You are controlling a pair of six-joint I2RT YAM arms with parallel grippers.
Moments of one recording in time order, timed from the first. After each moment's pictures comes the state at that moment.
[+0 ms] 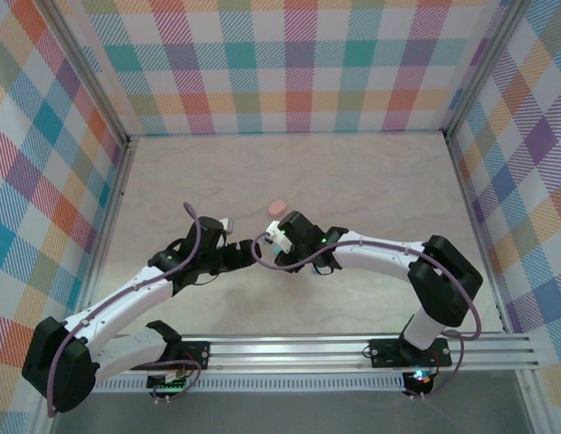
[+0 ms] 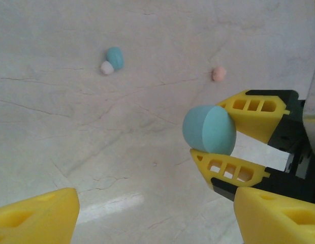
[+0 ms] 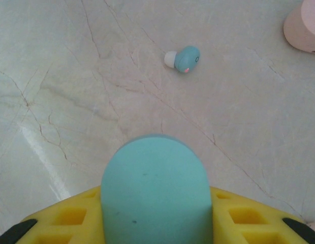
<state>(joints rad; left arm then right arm) -0.58 1.03 0.63 -0.39 0.22 -0.79 0.93 1.62 0.99 -0.35 0.02 -0.11</state>
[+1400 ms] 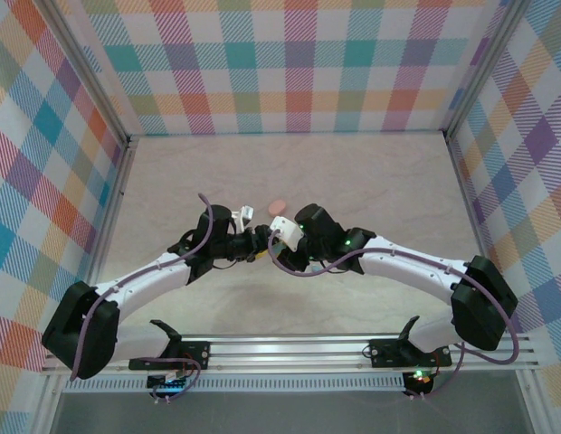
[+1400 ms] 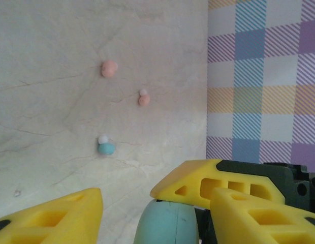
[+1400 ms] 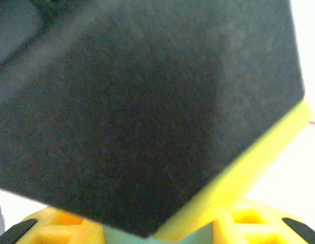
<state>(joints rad) -0.56 1.25 0.63 0.08 0.56 -1.05 0.90 1.41 0.95 -0.31 -0.20 -0.17</state>
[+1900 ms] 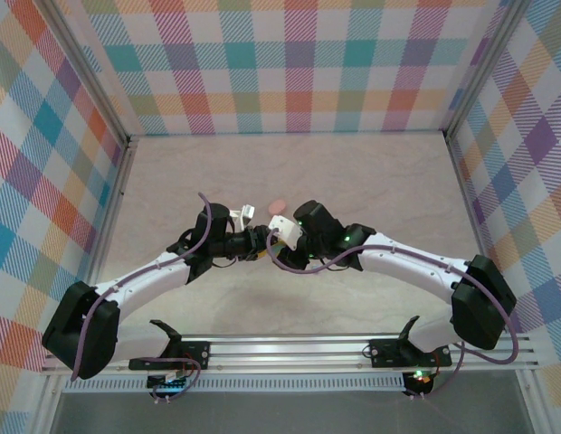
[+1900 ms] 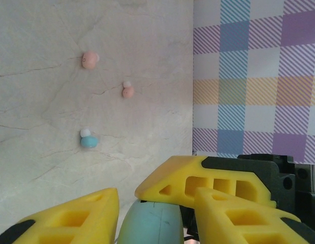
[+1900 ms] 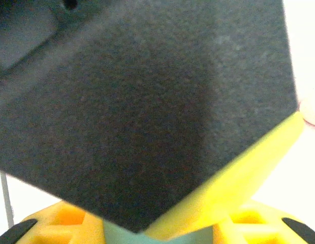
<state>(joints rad) -0.56 1.25 0.63 0.11 0.63 -1.07 0.89 1.42 0.99 -0.38 -0.23 -0.20</state>
